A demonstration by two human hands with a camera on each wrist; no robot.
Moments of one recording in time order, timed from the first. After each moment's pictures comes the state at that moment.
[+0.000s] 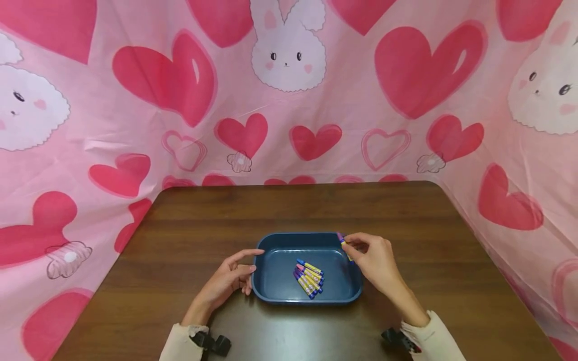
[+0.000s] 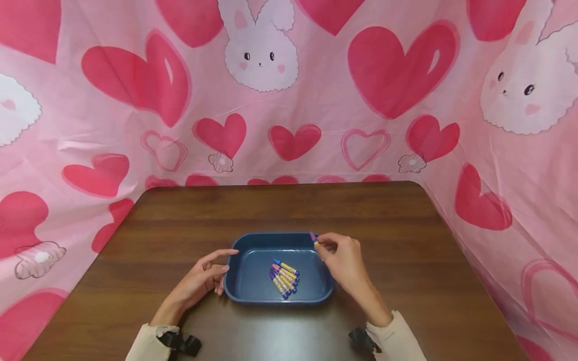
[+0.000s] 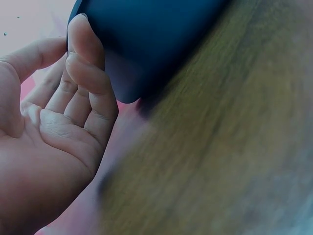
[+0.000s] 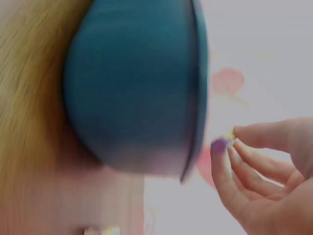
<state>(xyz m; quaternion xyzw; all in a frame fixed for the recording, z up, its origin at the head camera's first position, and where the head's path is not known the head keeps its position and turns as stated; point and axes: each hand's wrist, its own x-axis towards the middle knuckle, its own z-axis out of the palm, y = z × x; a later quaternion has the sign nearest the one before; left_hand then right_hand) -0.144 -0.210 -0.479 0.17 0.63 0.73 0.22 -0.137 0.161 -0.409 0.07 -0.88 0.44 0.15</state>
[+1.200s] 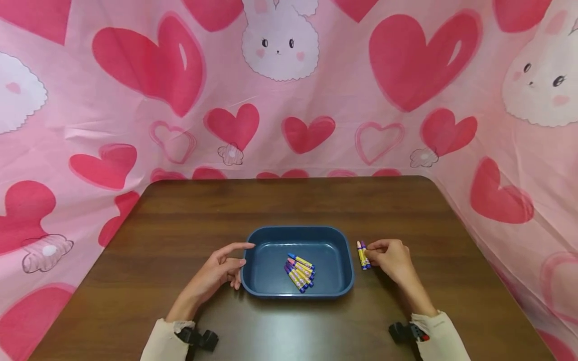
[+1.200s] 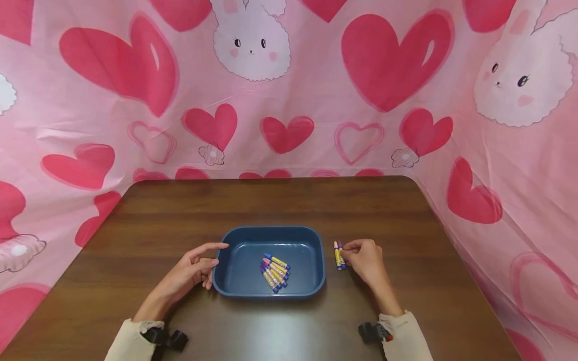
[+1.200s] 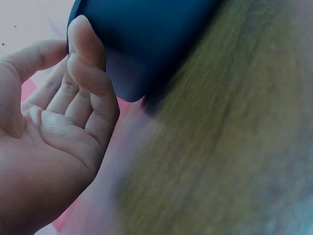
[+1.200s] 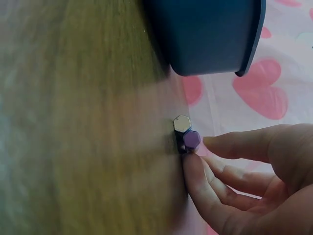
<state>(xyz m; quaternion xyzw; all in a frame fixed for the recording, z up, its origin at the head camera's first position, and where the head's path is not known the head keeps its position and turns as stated) -0.146 -0.208 -0.473 0.17 0.67 0.70 0.20 -0.150 0.237 -0.462 -0.06 -0.90 0.44 0.02</state>
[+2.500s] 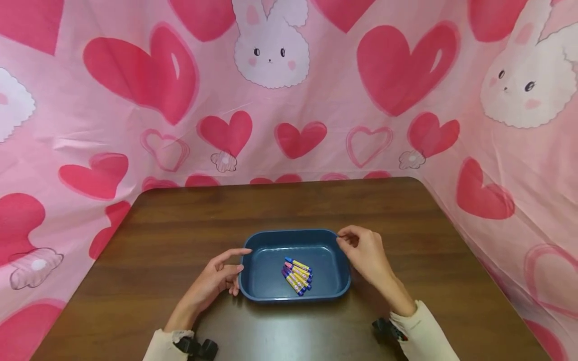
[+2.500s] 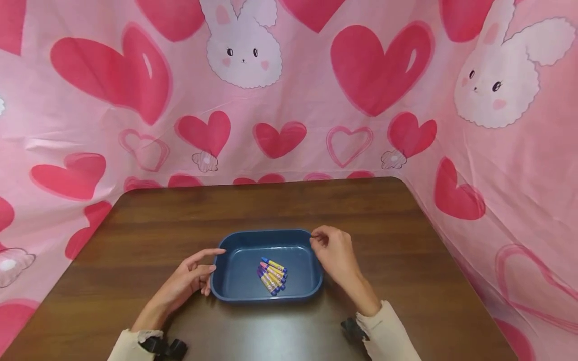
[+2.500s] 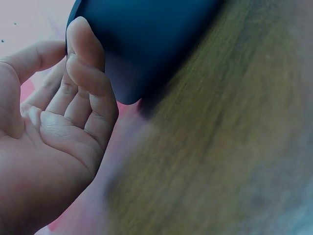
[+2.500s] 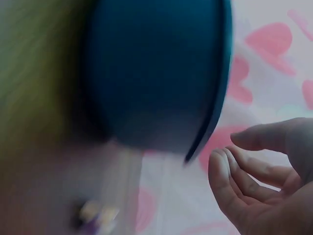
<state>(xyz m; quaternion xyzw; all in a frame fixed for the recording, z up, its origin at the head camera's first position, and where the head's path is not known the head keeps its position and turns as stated) -0.145 -0.209 -0.474 0.15 0.65 0.71 0.23 -0.142 0.172 -0.415 0.08 -0.90 0.39 0.18</state>
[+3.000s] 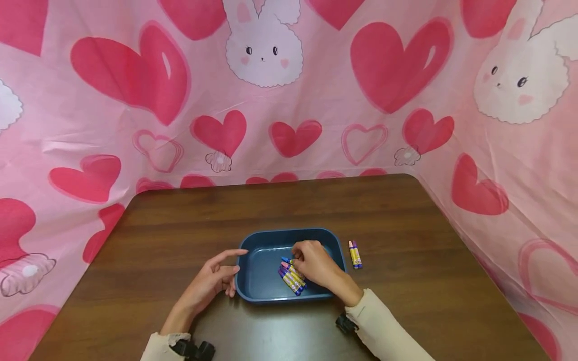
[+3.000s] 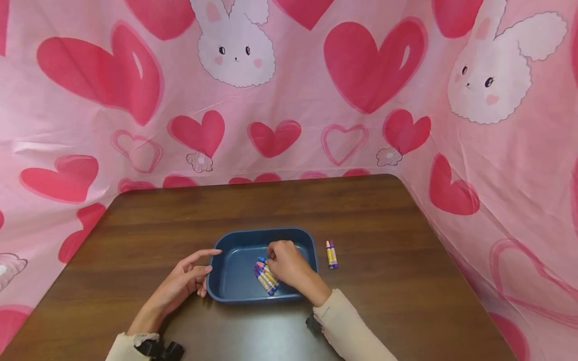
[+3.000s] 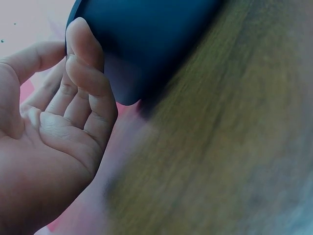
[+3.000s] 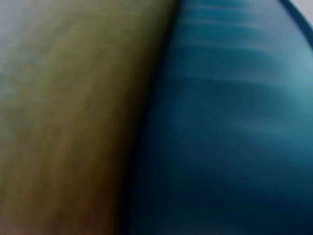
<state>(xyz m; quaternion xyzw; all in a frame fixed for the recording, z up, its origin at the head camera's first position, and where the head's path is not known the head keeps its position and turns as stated) -0.146 -0.211 -0.477 0.15 0.64 0.71 0.24 -0.158 0.094 -0.447 0.22 -0.91 0.34 0.03</state>
